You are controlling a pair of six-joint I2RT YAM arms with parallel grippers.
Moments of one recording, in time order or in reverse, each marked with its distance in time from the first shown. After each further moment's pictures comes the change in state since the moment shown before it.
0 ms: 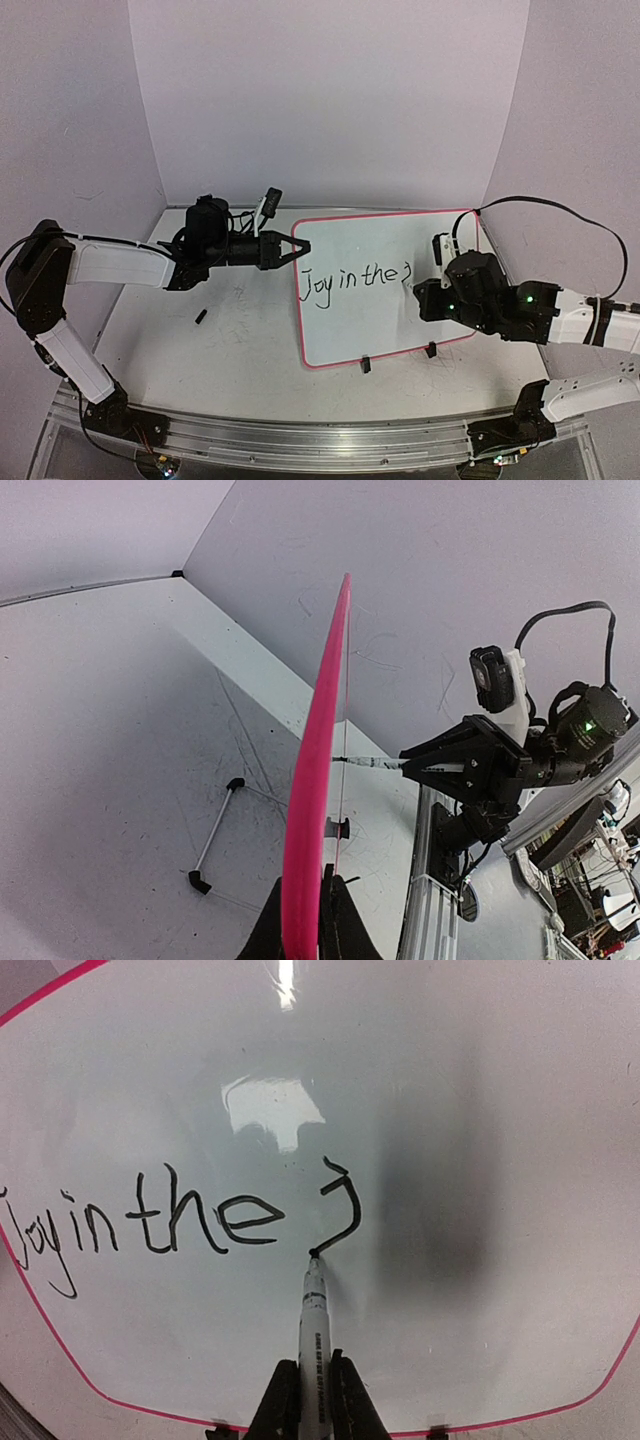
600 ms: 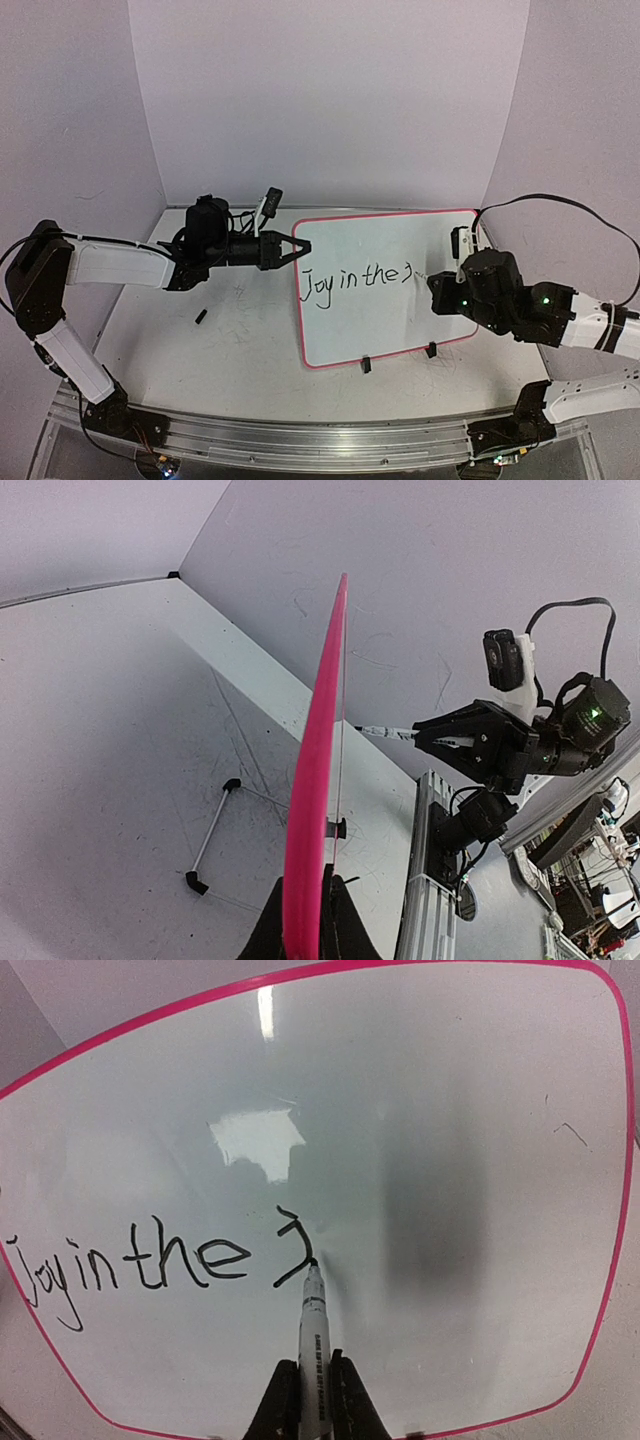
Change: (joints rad) left arm -0.004 -0.004 0.000 0.001 0.001 0.000; right arm -0.003 -0.099 -0.006 -0.030 0.085 0.015
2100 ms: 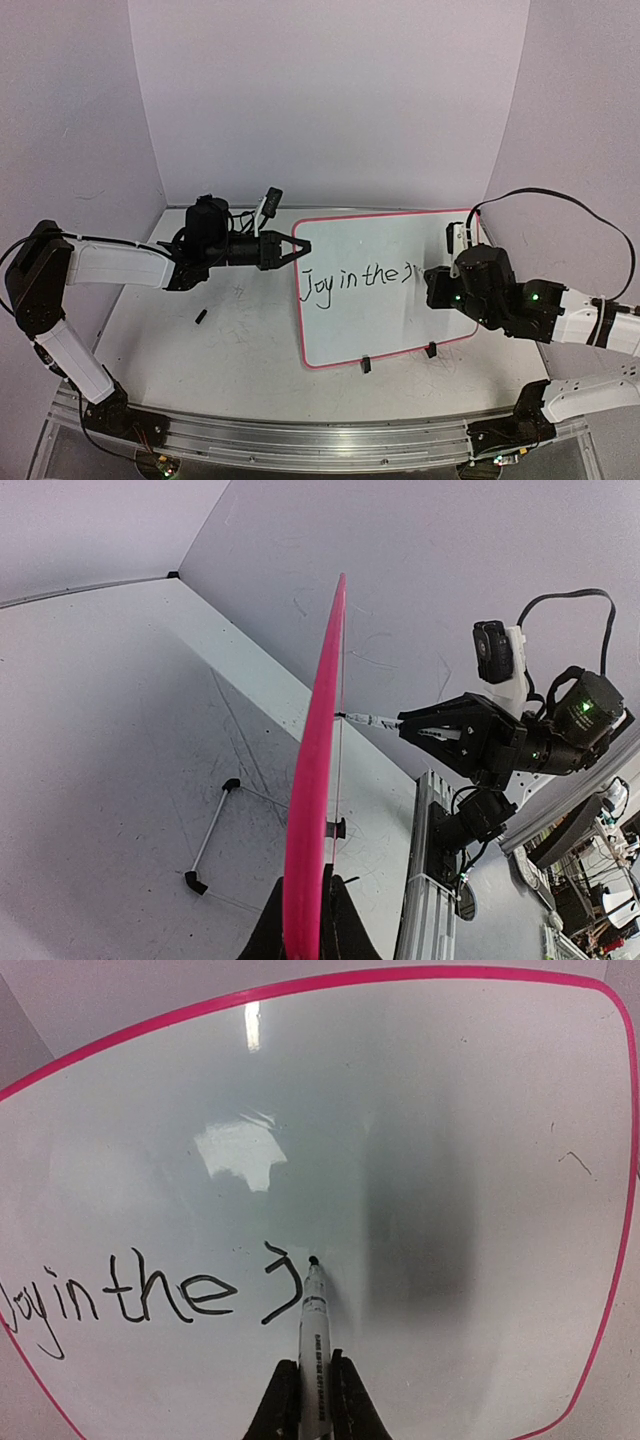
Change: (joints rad) left arm 0.000 -0.002 0.000 -0.001 0.001 0.000; right arm -0.037 0.068 0.002 0.086 0.011 -0.043
